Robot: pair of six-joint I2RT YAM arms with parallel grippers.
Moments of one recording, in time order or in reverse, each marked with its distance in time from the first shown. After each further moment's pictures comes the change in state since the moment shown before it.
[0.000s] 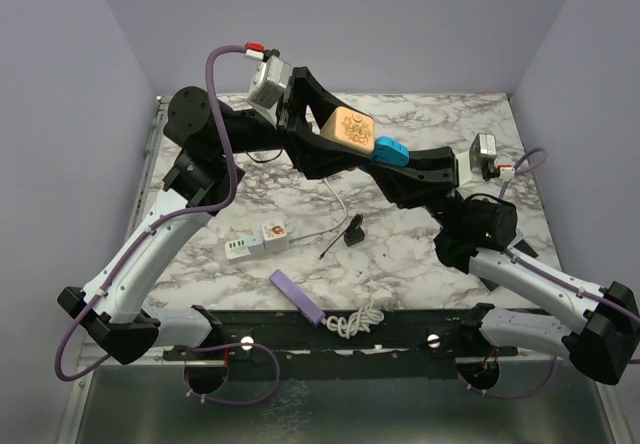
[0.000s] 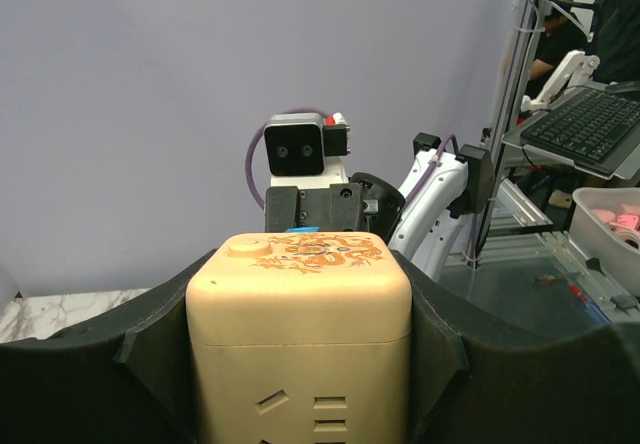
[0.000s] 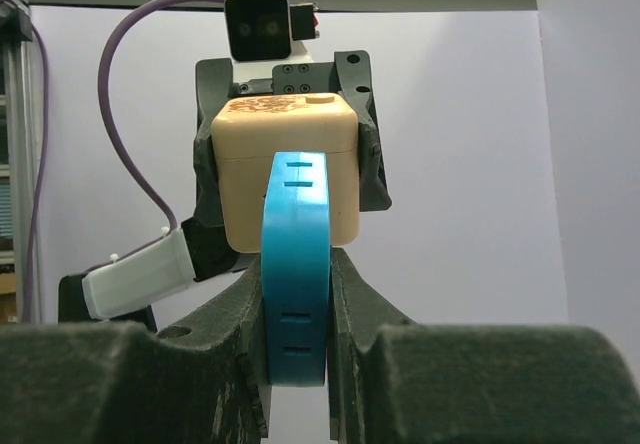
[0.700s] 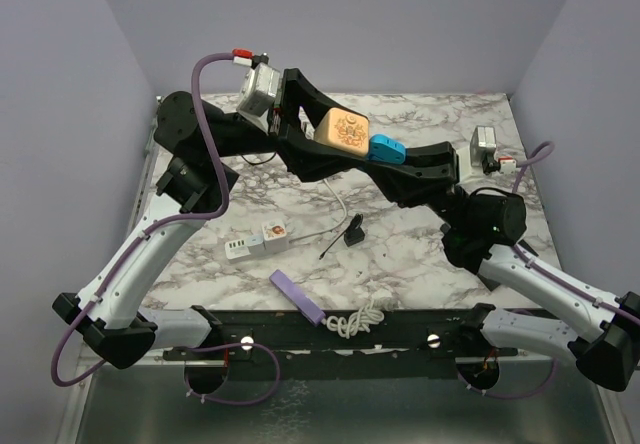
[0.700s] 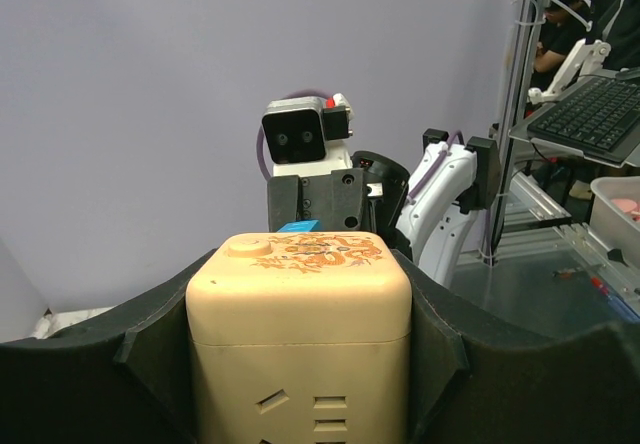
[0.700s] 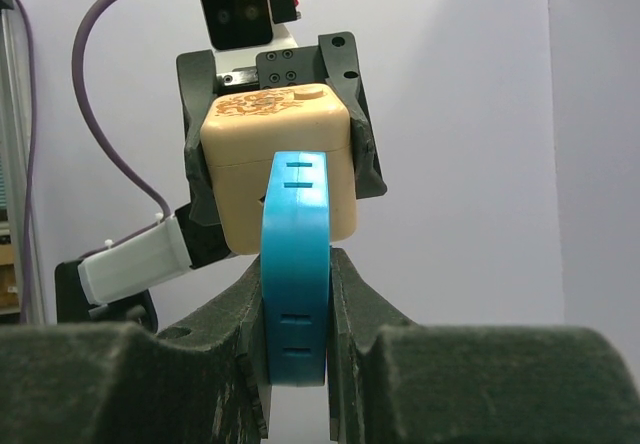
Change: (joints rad) left arm 0.005 -0.031 -0.013 0.019 0.011 0.045; right arm 0.023 -0.052 0.077 -0.230 -0.023 -0.051
